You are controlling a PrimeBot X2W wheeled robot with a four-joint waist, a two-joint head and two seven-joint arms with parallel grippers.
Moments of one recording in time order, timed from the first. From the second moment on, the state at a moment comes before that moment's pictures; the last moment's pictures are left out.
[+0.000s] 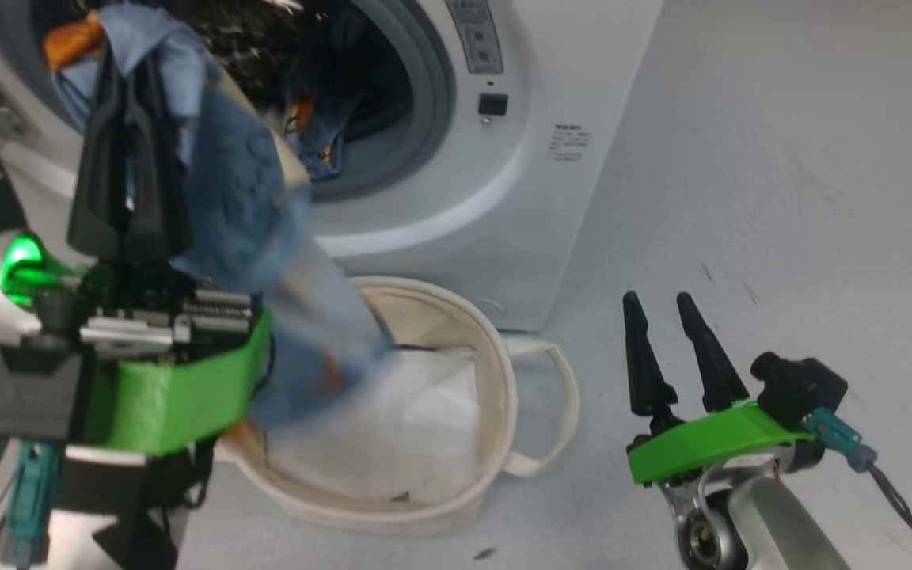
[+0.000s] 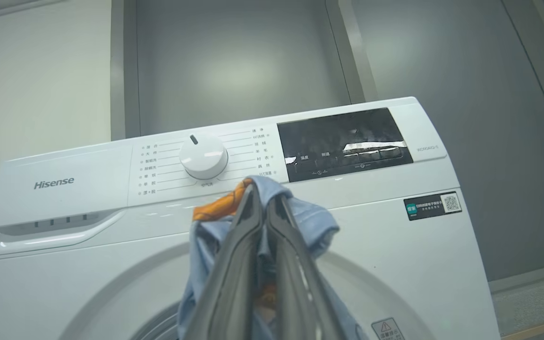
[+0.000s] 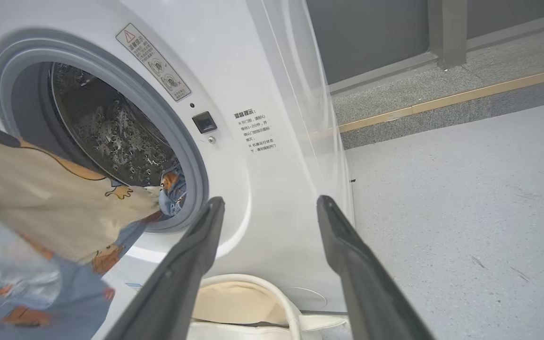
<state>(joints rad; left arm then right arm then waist) -0.52 0.23 -0.20 -0.25 -0.03 0.24 -0.26 -0.25 -0.05 0.28 0.21 0.48 0.13 -0.25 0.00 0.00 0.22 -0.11</state>
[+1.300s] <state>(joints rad) -0.42 0.21 -0.31 -0.35 0.00 0.25 -0.26 -0.22 -0.05 0.29 0.23 0.48 0.13 -0.25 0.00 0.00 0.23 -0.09</state>
